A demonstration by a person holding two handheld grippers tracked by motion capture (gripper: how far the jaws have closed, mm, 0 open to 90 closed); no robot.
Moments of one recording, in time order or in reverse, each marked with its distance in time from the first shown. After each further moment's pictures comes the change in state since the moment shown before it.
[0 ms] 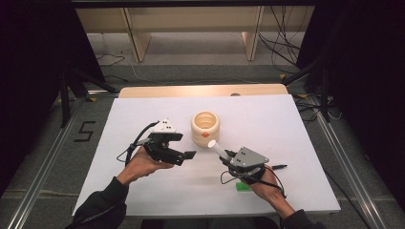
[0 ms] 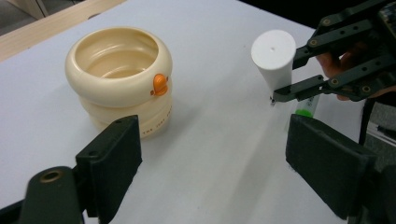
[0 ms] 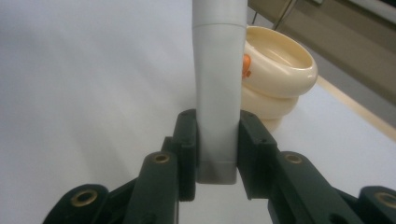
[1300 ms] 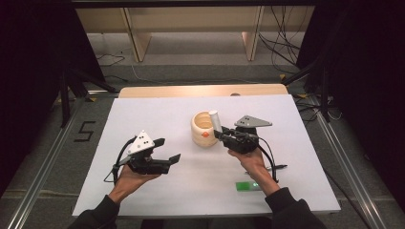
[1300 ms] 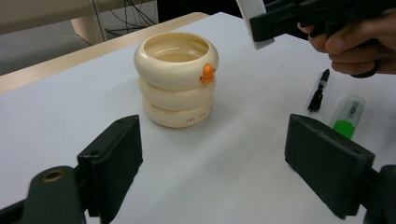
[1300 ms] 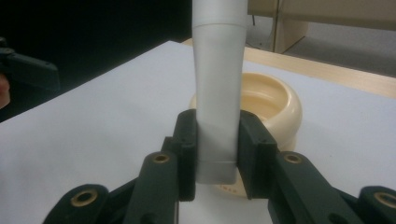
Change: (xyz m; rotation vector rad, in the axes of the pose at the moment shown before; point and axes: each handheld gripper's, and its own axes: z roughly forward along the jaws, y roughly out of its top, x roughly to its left) left arm -0.001 -0.051 -0.027 -0.164 0.183 -0.034; right arm -0.054 0.035 0.041 -0.093 0.067 0.401
